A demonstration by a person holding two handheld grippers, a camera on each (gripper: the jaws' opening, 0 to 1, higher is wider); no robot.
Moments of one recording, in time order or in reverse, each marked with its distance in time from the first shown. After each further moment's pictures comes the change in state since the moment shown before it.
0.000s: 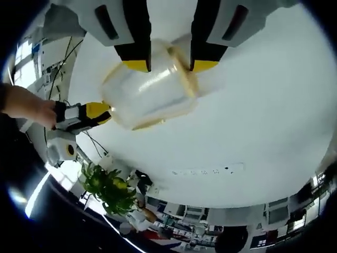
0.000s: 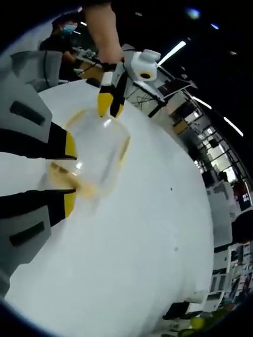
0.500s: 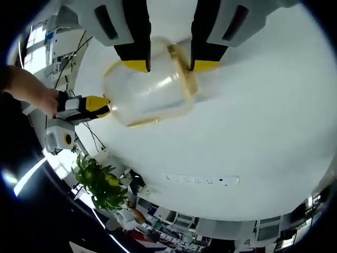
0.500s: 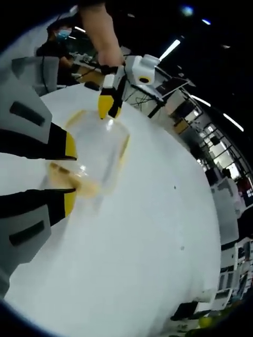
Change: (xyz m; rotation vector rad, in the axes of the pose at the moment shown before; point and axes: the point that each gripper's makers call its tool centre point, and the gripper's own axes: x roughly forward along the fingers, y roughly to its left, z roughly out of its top) left arm 0.003 0.000 -0.002 -0.099 0.062 -0.028; right arm 0.000 0.001 -0.001 0.038 0.040 0.022
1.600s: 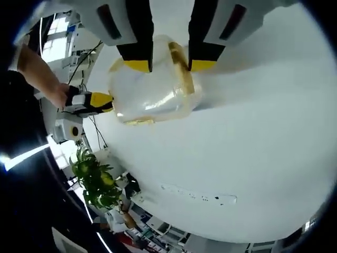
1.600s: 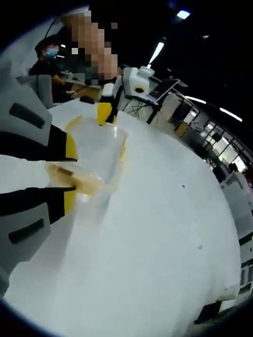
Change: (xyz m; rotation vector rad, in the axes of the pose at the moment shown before) left arm 0.006 0.009 0.005 -0.139 0.100 -0.098; right arm 0.003 0.000 0.004 0.142 0.054 0.125
